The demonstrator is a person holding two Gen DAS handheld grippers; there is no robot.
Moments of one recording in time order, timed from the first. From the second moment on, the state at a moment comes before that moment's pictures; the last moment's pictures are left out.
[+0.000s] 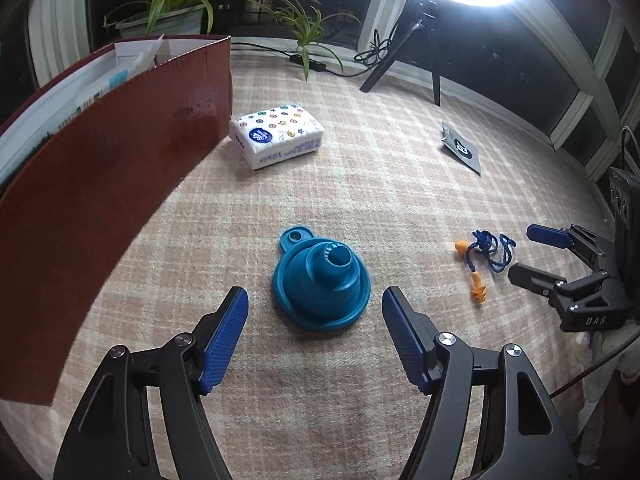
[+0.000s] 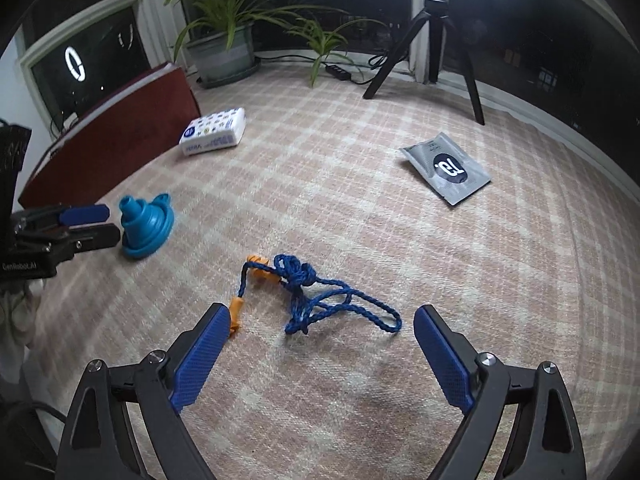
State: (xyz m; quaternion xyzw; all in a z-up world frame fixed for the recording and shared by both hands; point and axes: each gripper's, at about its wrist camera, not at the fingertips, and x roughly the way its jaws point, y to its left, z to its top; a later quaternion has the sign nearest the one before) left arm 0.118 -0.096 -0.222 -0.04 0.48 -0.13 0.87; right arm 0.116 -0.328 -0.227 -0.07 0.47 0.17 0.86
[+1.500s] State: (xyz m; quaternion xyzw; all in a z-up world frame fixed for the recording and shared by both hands) left arm 0.137 -0.105 -0.244 -0.04 0.46 -0.13 0.88; right arm 0.148 -0.324 -0.252 -0.09 0.47 0.16 0.87
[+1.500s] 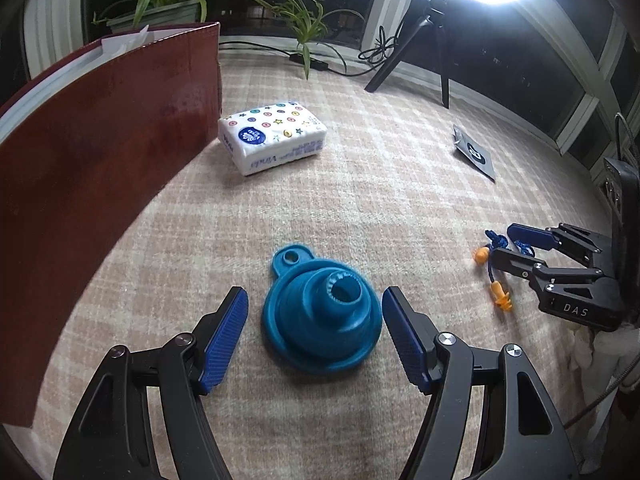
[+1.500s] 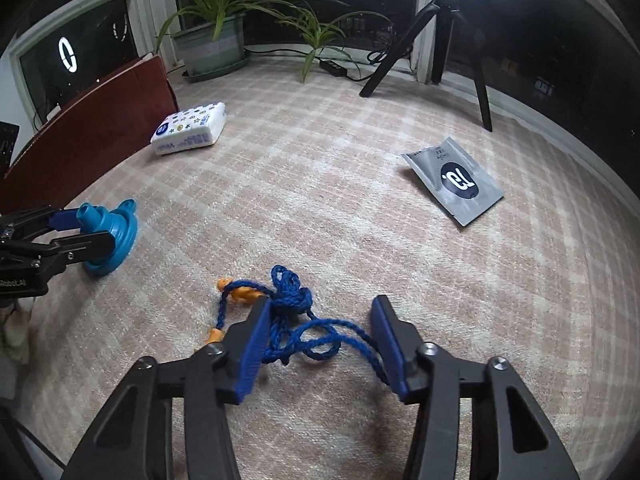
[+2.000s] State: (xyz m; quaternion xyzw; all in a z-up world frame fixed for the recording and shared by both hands) left arm 0.130 -0.118 -0.246 0.01 0.43 -0.12 0.89; right arm 0.149 -0.326 -0.250 -0.06 0.47 0.15 0.87
